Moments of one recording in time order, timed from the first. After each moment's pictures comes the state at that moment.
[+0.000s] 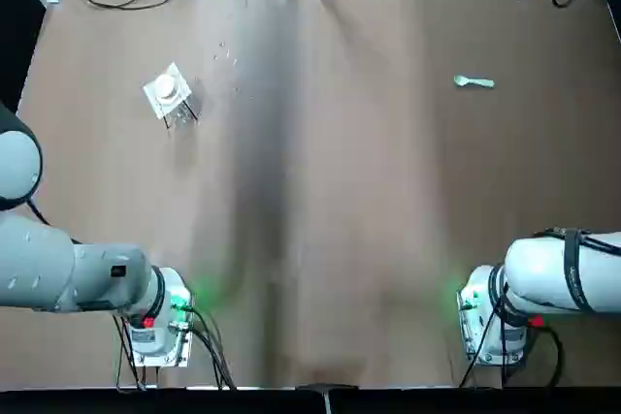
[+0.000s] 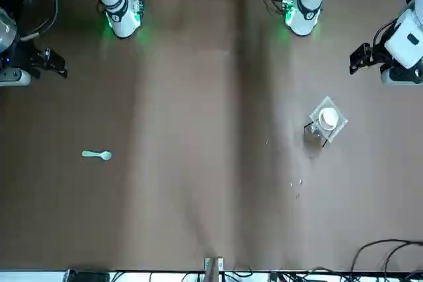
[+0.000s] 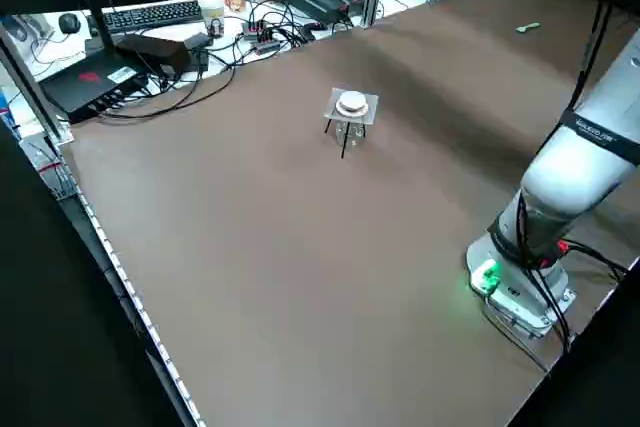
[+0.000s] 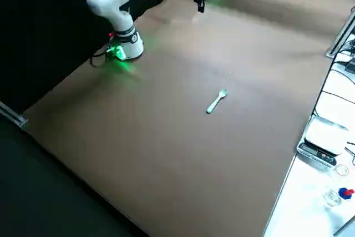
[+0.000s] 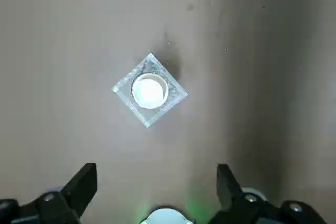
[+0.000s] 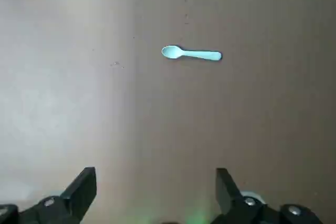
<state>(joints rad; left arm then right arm) 0.02 -0.03 -0.12 -1.58 0.01 1.46 -0.05 -0.12 -0.13 0.11 -1.79 0.02 1.60 -0.03</state>
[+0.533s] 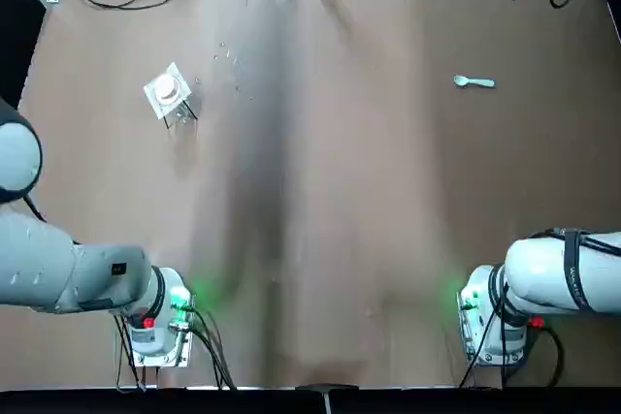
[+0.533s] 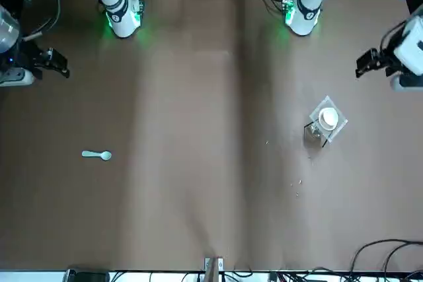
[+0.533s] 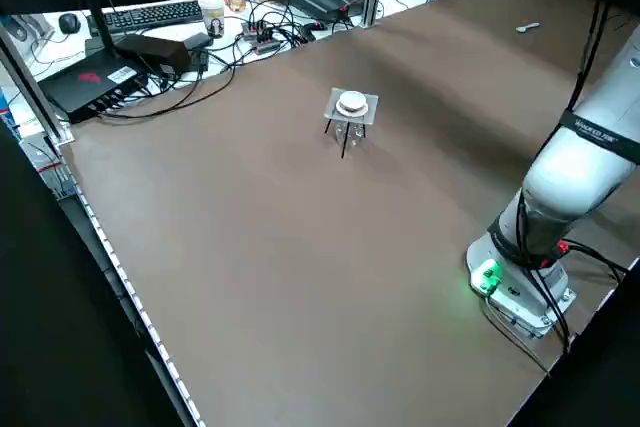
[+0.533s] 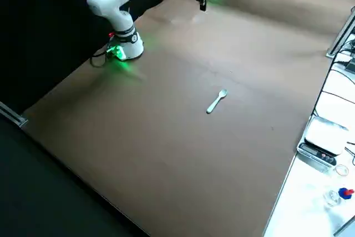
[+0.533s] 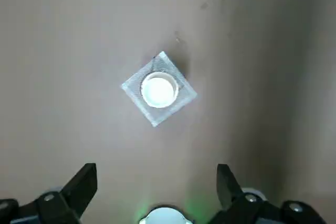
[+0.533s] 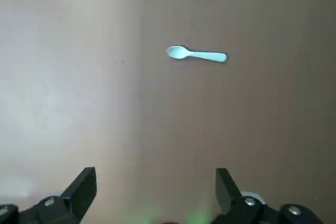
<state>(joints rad) 0.06 -0.01 -0.11 -1.59 0.01 1.47 -0.06 -0.11 -0.13 0.11 -1.79 0.02 1.60 -0.04</state>
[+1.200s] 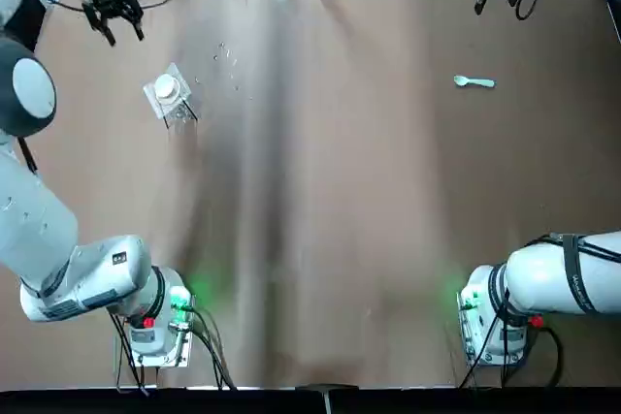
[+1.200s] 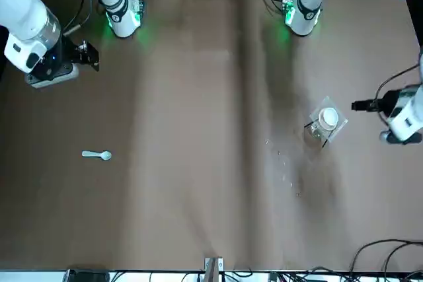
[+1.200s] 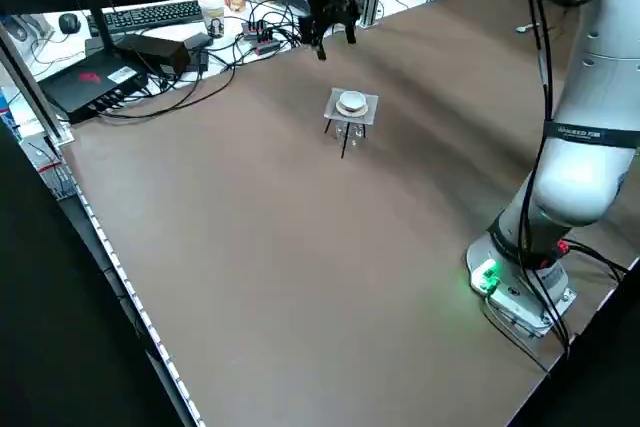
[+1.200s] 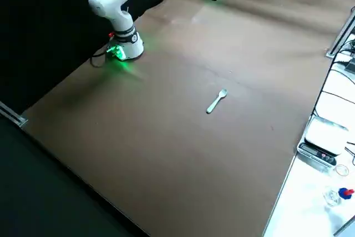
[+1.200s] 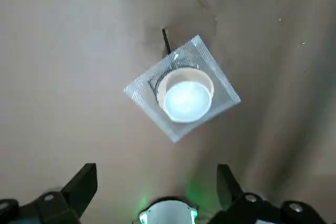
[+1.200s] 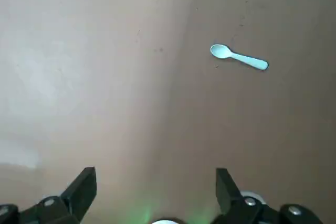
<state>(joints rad) 0.24 0.31 -0.12 -1.62 -0.05 1.55 0.12 0.06 -0.12 0.12 -1.80 0.02 1.59 -0.07</state>
